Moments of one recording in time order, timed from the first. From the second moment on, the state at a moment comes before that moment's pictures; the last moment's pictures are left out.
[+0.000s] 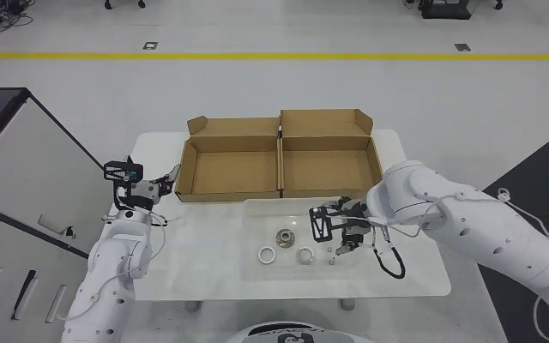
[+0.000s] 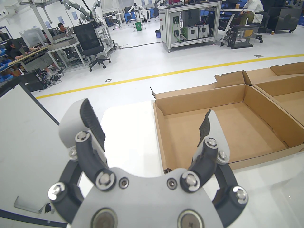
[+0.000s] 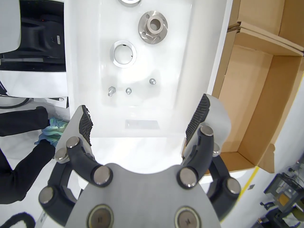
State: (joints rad) left arm 1.73 -1.15 -1.60 -1.80 1.33 0.00 0.00; right arm -0.71 -0.66 0.47 -1.96 -0.57 -0.70 1.12
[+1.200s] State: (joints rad) left arm 1.73 -1.15 -1.60 -1.80 1.33 0.00 0.00; right arm -0.51 -0.80 0.17 -1.83 -0.47 -0.56 1.26
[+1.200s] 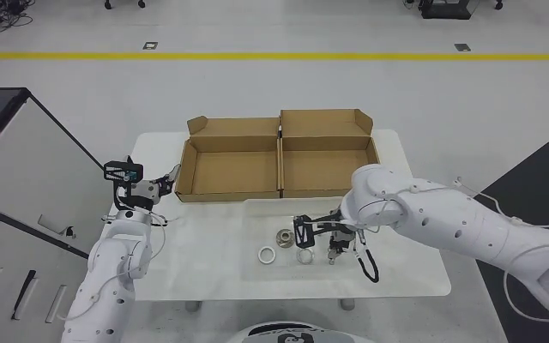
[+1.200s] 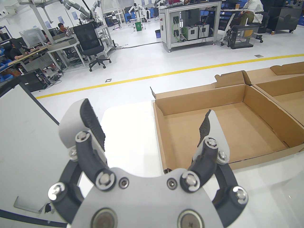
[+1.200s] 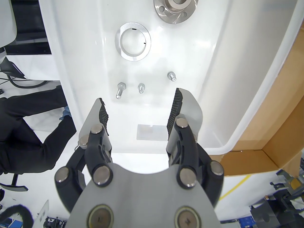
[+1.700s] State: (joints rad) left arm 1.73 -1.15 -1.60 -1.80 1.33 0.00 0.00; right arm -0.54 -0.80 0.17 -1.87 -0.50 -0.51 1.31
